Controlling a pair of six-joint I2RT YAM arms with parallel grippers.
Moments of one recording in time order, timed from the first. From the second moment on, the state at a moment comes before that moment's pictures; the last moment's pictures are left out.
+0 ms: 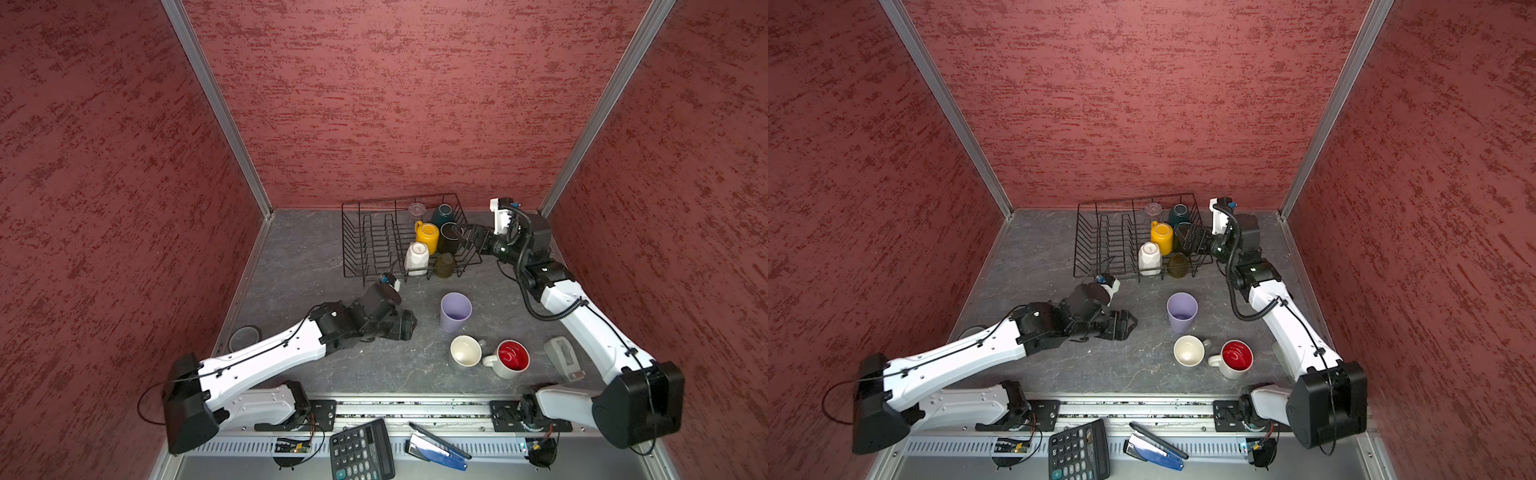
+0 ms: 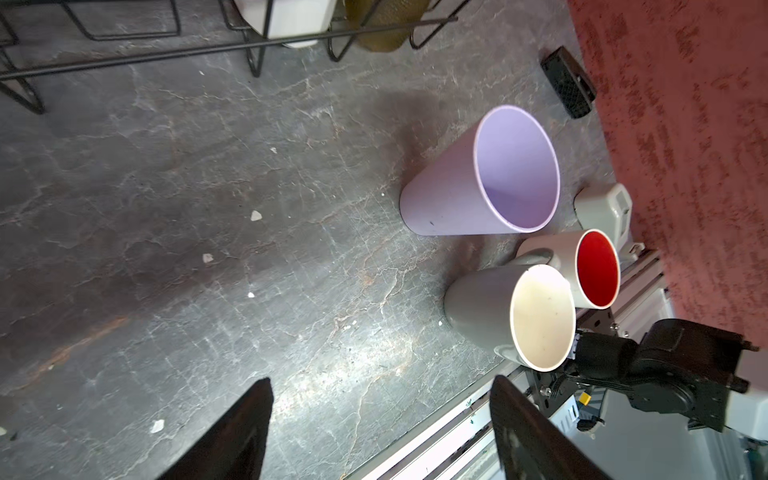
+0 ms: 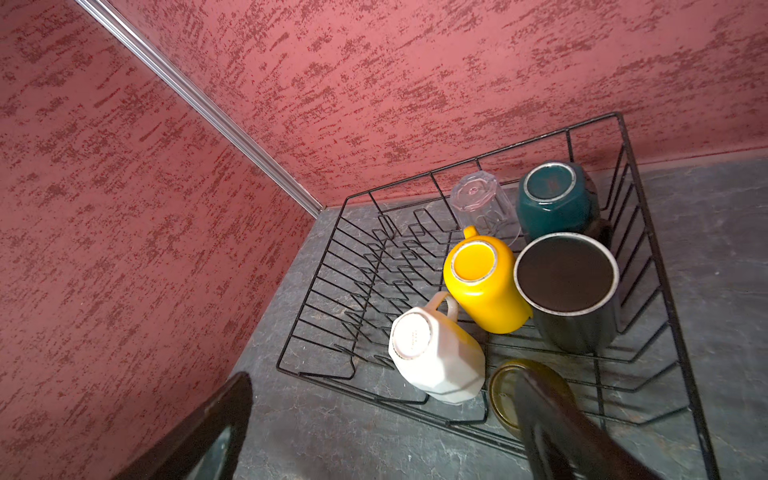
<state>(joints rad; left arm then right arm) -1.04 1.23 1.00 -0.65 -0.09 -0.77 0.21 1.27 1.06 -0.07 -0.46 0.51</state>
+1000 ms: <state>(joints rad) -1.29 1.77 1.37 -0.69 -0.13 -0.86 0.17 1.11 0.96 -0.17 -0.38 0.42</state>
